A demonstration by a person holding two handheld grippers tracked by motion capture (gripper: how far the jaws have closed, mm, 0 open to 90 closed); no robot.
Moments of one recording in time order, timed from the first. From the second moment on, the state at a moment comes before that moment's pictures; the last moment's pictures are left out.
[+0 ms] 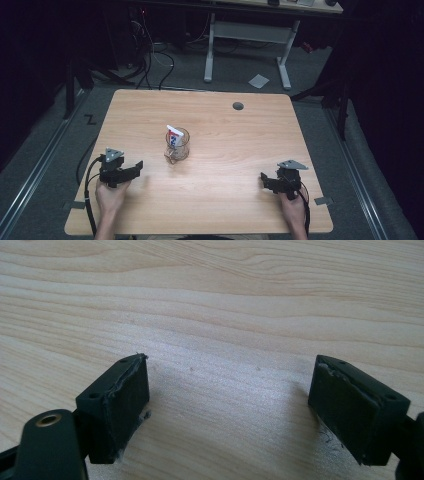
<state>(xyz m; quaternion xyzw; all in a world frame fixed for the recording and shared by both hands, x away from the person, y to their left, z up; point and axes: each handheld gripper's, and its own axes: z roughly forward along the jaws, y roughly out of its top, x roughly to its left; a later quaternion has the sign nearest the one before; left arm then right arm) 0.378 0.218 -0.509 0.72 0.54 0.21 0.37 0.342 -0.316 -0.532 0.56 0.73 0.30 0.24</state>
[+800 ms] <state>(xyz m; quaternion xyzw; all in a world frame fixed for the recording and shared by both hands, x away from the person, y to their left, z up) 0.388 0.211 -0.525 0.73 0.55 0.24 0.33 0.342 -0.316 -0.532 0.56 0.73 0.30 0.24</state>
